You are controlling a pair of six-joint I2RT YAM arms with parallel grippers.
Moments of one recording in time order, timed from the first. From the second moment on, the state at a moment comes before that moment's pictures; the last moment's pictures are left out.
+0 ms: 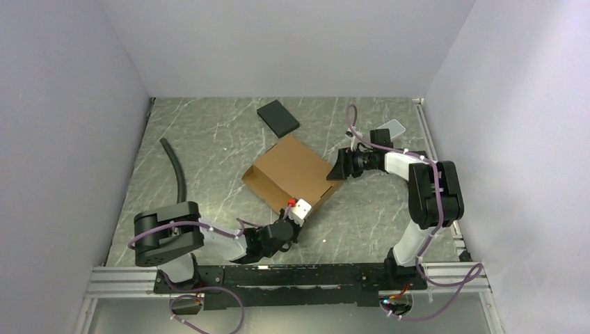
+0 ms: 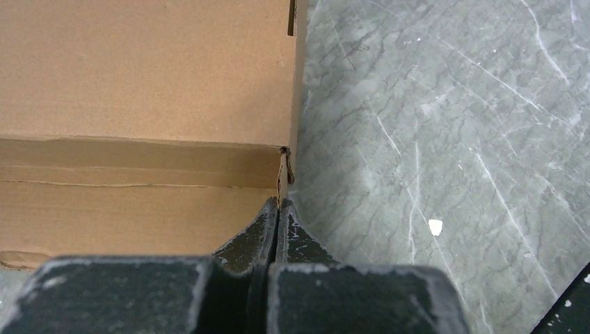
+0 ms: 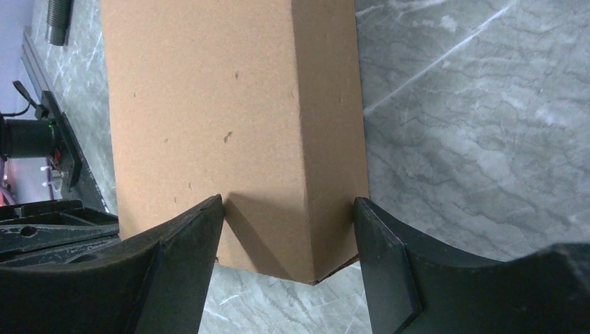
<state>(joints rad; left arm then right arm) -1.30 1.62 0.46 0.78 -0.56 -0.24 0.09 1.76 0.95 -0.21 -0.87 -0.07</state>
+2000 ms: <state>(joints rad) -0.85 1.68 0.70 0.20 0.17 -1.33 0.12 1.77 0.98 -0.20 -0.83 -0.07</state>
